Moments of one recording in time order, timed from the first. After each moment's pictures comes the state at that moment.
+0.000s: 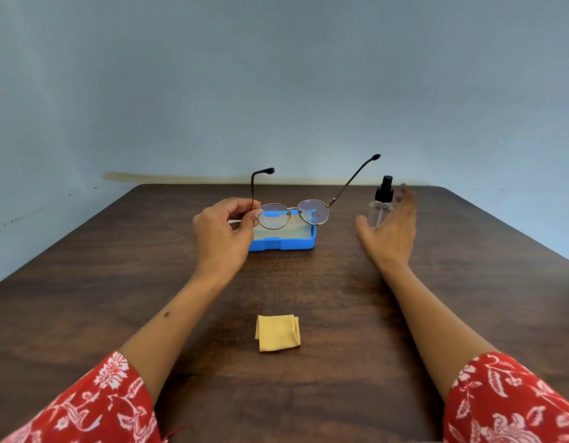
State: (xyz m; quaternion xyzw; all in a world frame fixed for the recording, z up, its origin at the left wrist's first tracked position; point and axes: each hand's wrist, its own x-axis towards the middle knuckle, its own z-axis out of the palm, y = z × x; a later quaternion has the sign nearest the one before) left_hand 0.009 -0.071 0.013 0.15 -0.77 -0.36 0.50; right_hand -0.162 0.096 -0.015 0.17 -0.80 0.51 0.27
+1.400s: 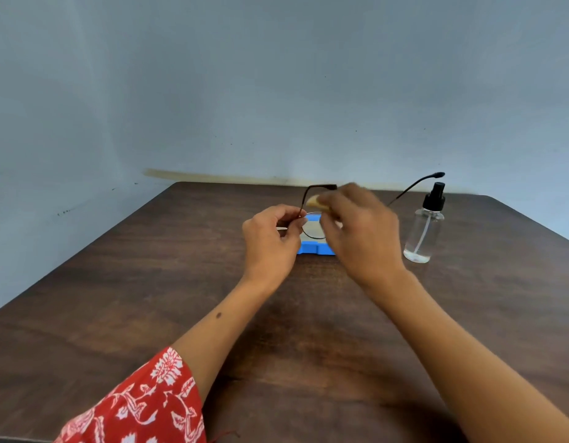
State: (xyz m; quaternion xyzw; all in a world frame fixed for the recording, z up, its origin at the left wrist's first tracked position) left_hand 0.004 -0.071 0.004 0.15 -0.76 -0.40 0.49; right_hand -0.057 0.039 0.033 0.45 -0.71 0.33 0.42
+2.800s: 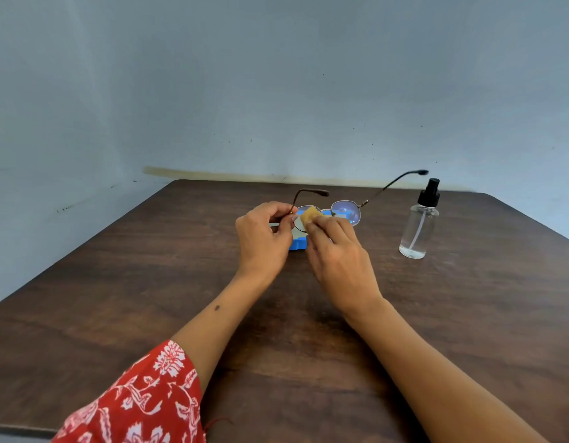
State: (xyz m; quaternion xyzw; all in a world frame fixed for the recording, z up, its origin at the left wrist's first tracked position) left_hand 0.002 -0.074 0.001 0.16 -0.76 -0.37 0.51; right_hand -0.064 0.027 -0.026 0.48 -0.74 0.26 0.39
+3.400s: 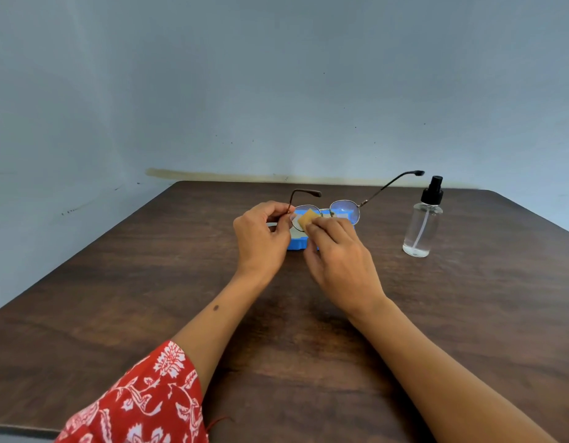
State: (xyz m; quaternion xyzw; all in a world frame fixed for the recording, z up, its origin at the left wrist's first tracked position) left_hand 0.003 -0.079 -0.002 0.16 -0.75 -0.37 0.52; right_hand -0.058 0.029 -0.023 0.49 -0.73 0.29 0.38
